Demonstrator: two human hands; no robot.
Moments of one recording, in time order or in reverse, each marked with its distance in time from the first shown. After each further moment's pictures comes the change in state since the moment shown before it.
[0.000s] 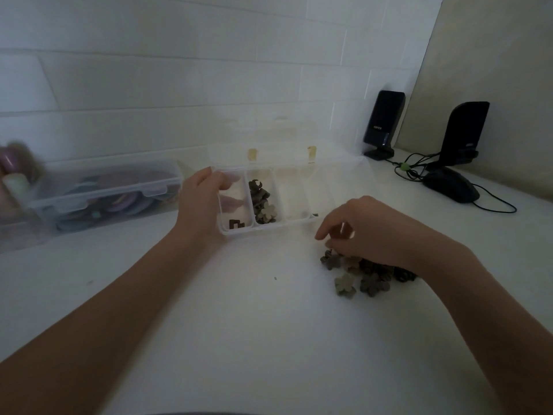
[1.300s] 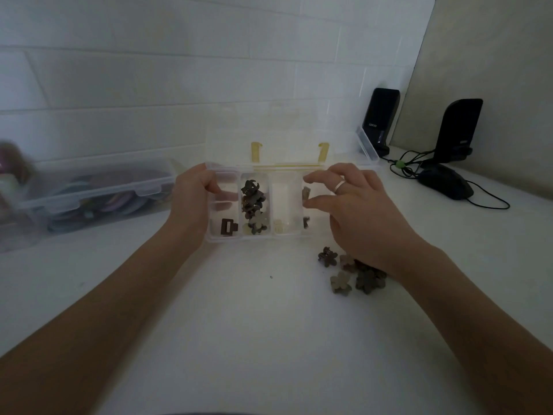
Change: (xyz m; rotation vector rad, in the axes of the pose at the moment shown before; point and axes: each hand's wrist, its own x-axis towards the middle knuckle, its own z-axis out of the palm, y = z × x) left_hand -0.005 0.008 0.001 -0.178 -0.059 -0.133; right_hand 0.008 0.002 0.017 -0.337 0.466 -0.166
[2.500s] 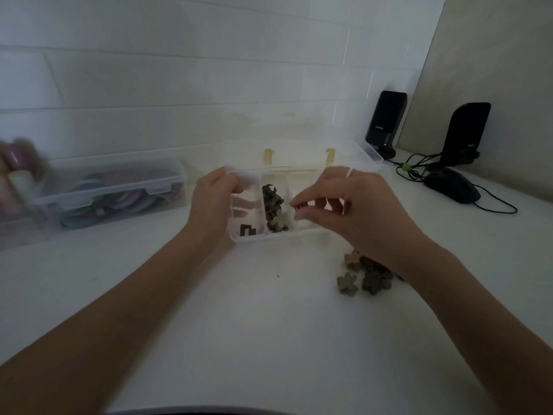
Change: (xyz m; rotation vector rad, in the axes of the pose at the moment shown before) left_hand -0.005 -0.005 0.007 0.180 -0.037 0.113; right_hand 0.007 -0.022 -0.029 0.592 0.067 0.034
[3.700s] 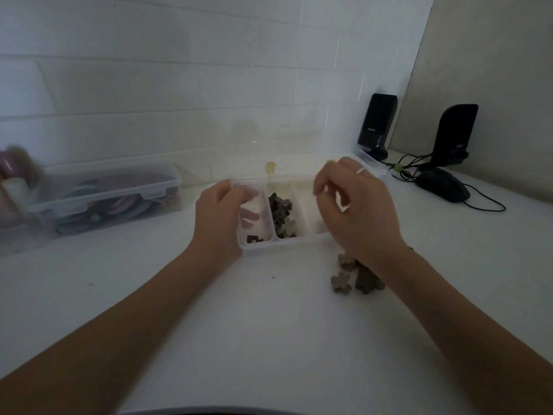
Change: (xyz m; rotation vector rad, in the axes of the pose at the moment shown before) left_hand -0.005 -0.017 0.011 -0.036 0.036 0.064; right_hand -0.002 0.014 0.015 -0.159 0.323 0.041
